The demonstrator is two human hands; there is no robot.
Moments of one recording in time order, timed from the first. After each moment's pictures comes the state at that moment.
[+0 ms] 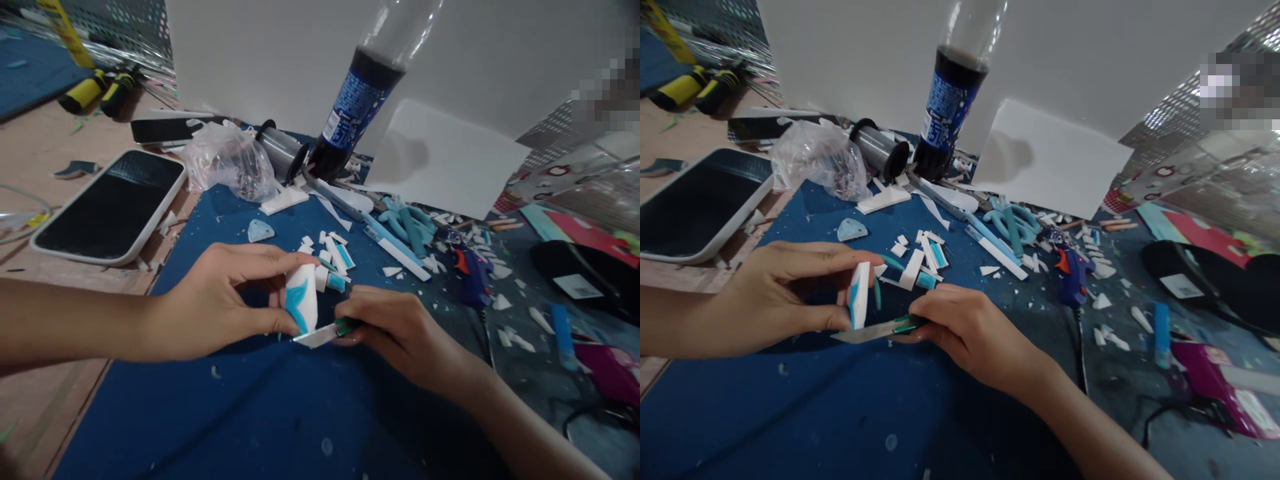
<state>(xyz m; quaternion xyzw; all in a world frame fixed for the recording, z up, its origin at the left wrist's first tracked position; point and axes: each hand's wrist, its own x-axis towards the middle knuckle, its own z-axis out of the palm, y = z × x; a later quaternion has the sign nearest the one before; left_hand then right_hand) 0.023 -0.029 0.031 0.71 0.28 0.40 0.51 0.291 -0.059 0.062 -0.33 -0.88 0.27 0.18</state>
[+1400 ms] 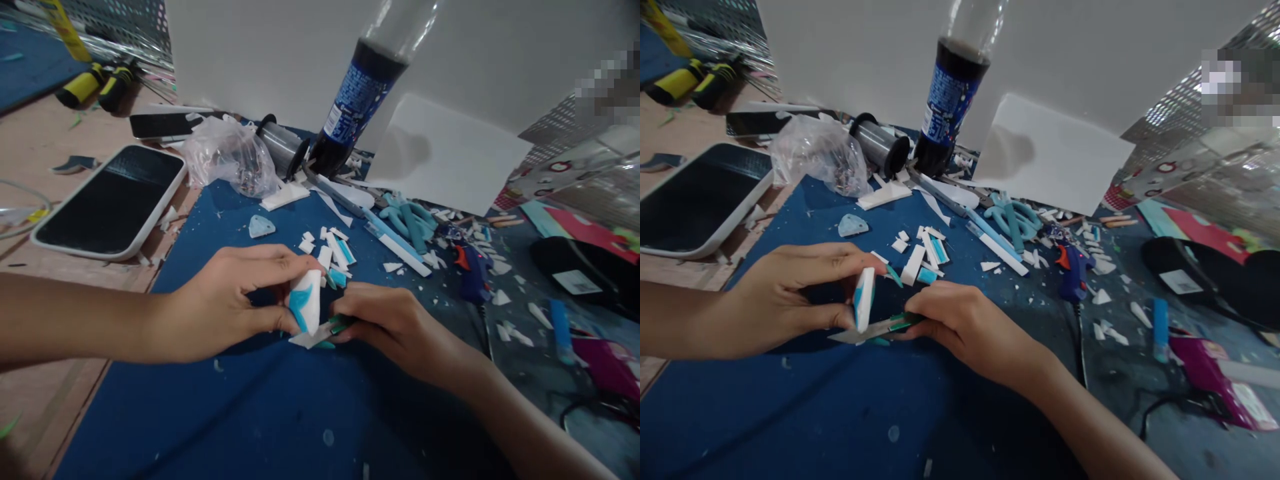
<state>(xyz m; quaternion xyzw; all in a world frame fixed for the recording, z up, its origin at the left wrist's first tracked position) 0.023 -0.029 0.028 0.80 0.23 0.36 0.42 0.285 -0.058 0.064 -0.32 -0.88 0.32 0.17</state>
